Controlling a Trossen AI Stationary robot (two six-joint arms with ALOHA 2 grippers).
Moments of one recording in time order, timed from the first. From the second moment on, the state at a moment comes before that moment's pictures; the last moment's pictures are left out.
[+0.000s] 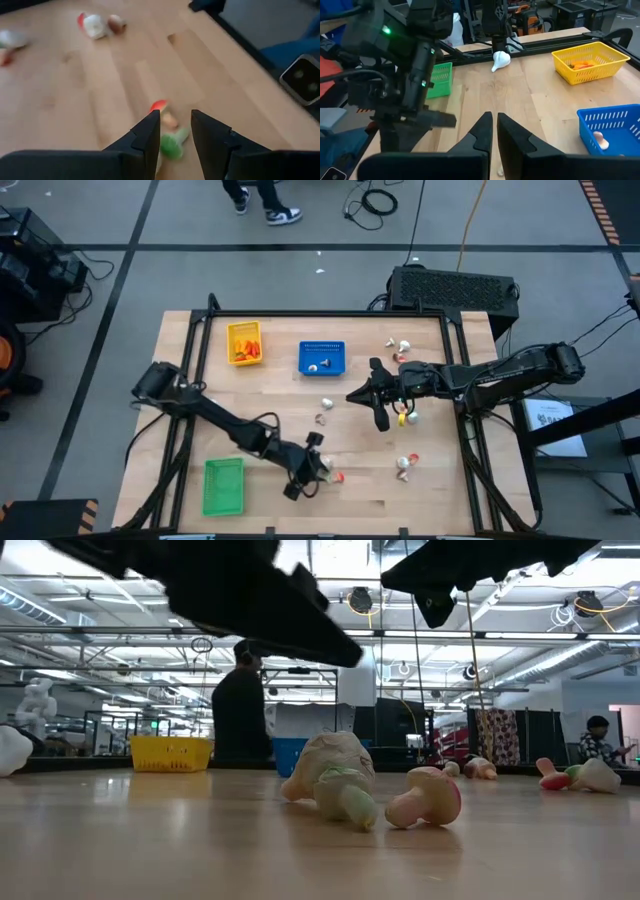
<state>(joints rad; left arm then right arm) -0.44 1.85 1.02 0.24 -0.04 0.05 0.07 1.19 0.71 0.19 0.00 0.22</state>
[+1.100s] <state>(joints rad) -0.40 2.09 1.35 -0.01 0.01 0.24 0.21 1.19 0.71 0.10 0.00 0.30</state>
